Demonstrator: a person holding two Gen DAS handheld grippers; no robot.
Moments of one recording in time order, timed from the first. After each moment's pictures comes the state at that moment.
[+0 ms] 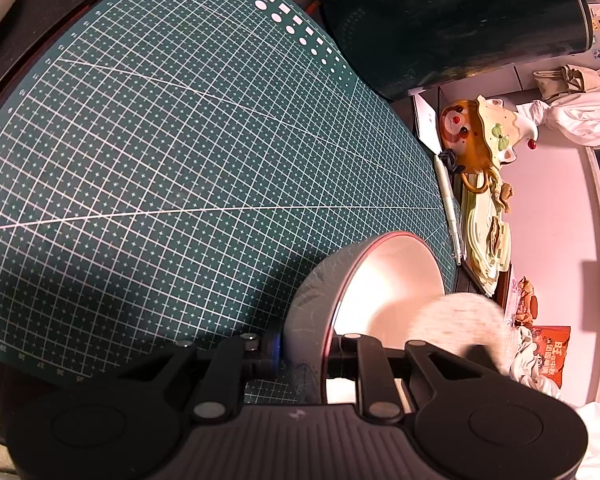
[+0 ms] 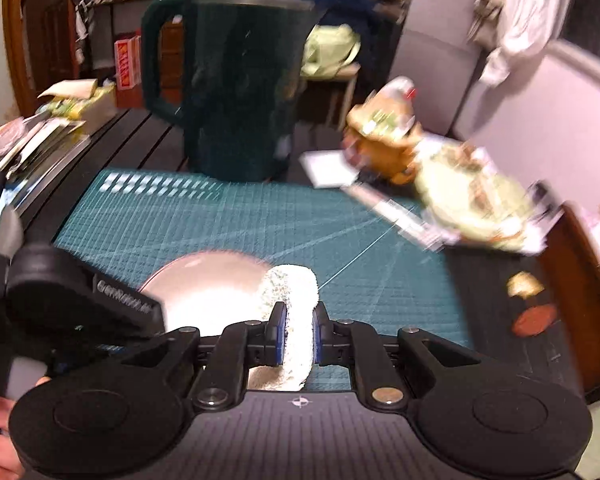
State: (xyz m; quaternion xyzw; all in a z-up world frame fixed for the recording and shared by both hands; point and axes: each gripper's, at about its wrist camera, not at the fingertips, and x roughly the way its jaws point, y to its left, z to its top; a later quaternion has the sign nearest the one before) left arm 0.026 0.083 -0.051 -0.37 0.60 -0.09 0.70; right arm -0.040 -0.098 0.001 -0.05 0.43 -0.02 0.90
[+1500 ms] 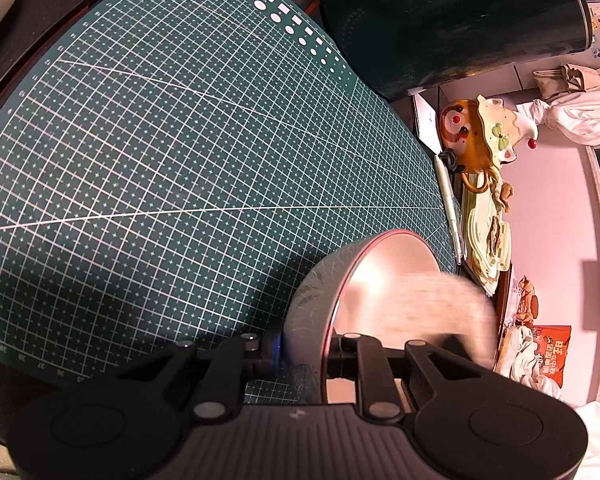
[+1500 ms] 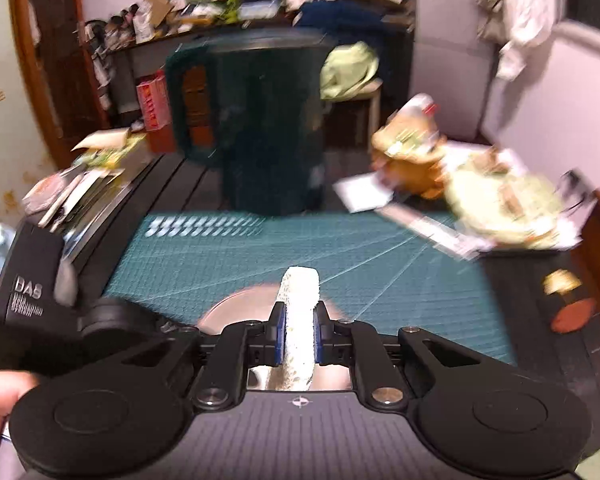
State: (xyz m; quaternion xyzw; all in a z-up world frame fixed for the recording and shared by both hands) left arm 0.030 0.062 -0.040 -0.37 0.60 -0.09 0.70; right arm -0.034 -0.087 -0.015 0.03 0.45 0.05 0.89
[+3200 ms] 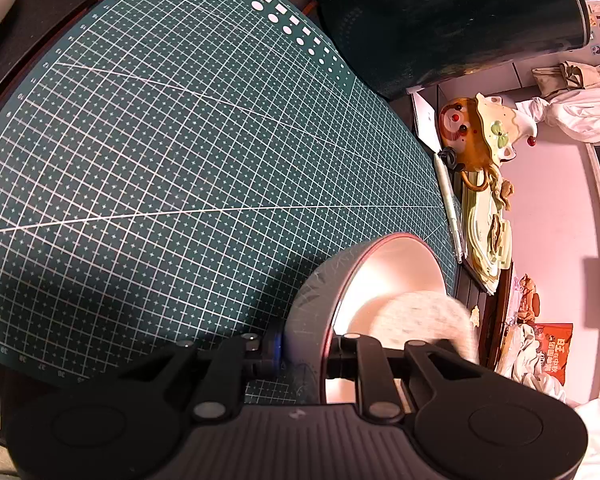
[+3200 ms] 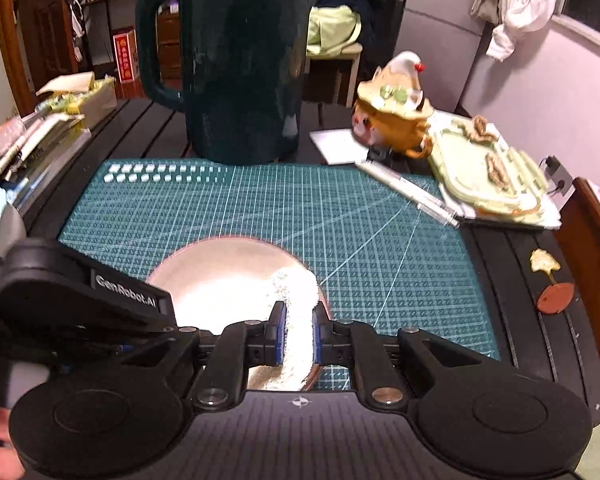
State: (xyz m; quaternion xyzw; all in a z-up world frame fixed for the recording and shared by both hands) left arm 0.042 0.065 -0.046 -0.36 0.60 -0.09 0.70; right arm -0.030 -0.087 -0.020 -0.03 0.46 -0.01 0.89
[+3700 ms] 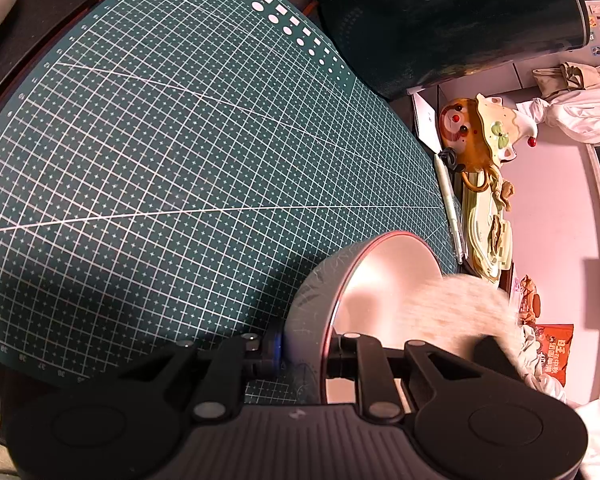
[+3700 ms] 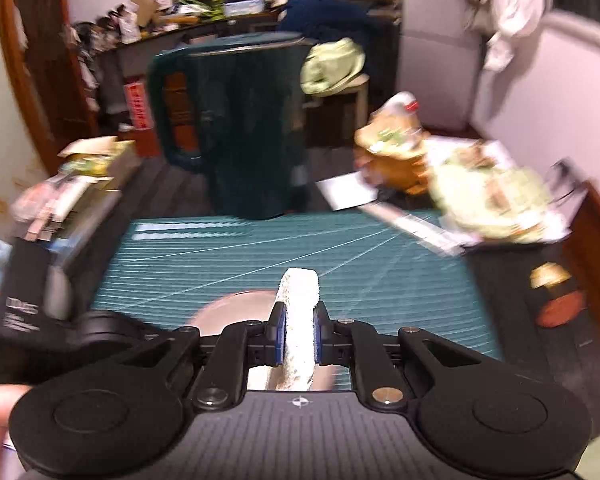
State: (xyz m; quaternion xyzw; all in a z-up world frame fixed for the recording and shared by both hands) left arm 0.034 0.059 -0.041 -0.36 0.60 -0.09 0.71; right arm -0.029 -0.098 -0.001 0.06 0.45 0.05 0.89
